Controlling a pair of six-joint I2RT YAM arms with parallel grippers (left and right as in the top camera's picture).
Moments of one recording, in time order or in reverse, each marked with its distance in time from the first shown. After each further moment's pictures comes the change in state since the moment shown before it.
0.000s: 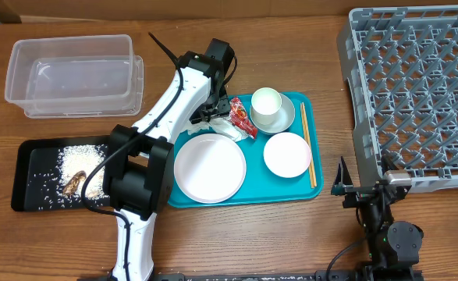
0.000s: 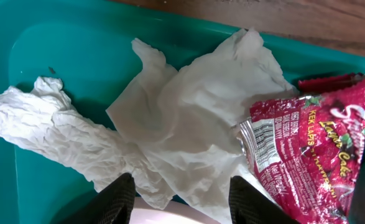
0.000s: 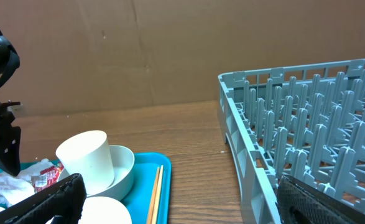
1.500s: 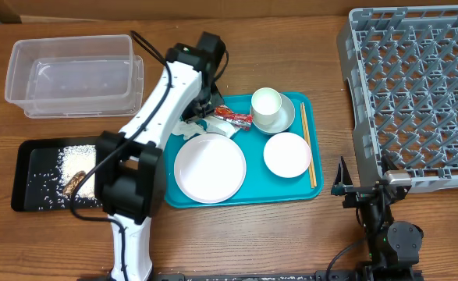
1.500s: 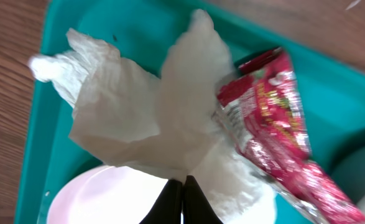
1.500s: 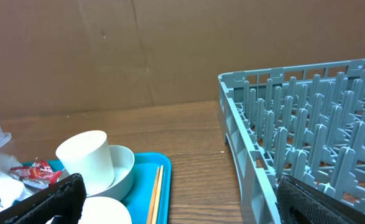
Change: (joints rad) left arm 0.034 -0.063 0.053 -0.135 0.014 -0.145; right arm 0.000 0.000 0.000 0.000 0.000 0.000
